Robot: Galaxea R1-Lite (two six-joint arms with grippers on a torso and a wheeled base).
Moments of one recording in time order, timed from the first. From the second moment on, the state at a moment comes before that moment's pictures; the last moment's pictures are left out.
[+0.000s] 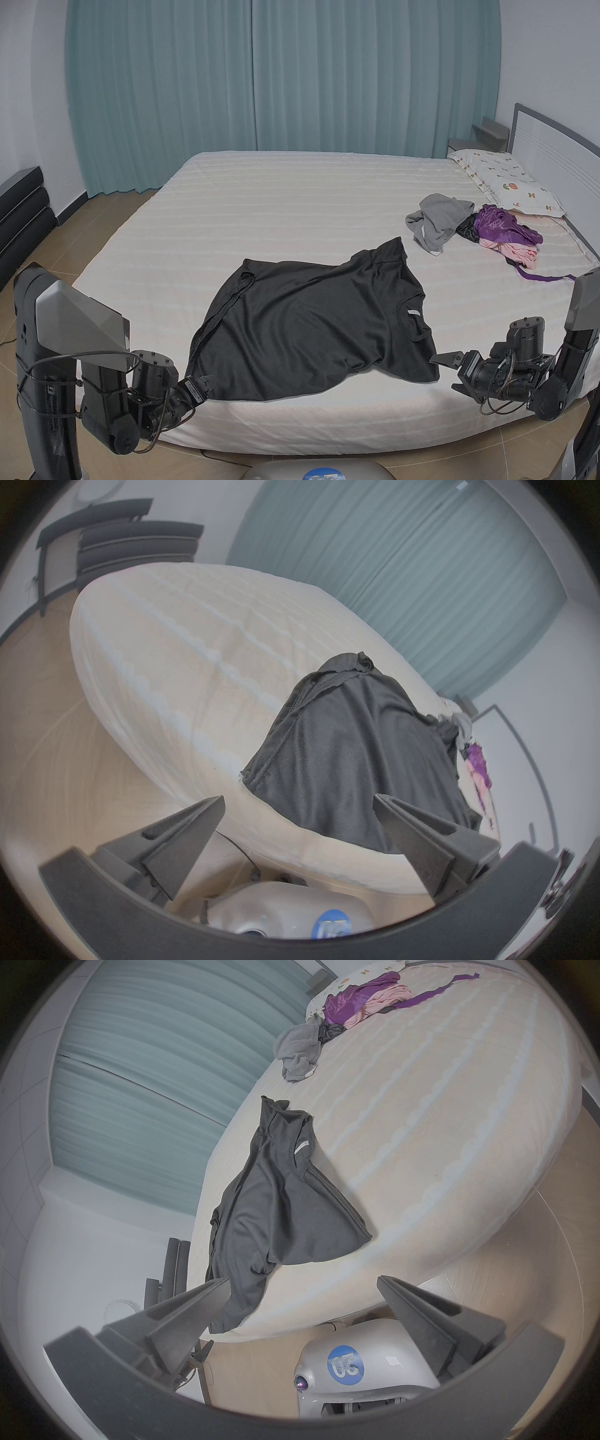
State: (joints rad) left arm -0.33 2.33 -0.20 -1.40 0.14 -0.84; right arm 0.21 2.07 -0.16 -1.24 0.23 0.92
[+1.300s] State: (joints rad) left arm -0.23 2.32 -0.32 -1.40 0.18 -0.82; right arm 0.15 2.29 -0.41 -1.23 0.20 0.72
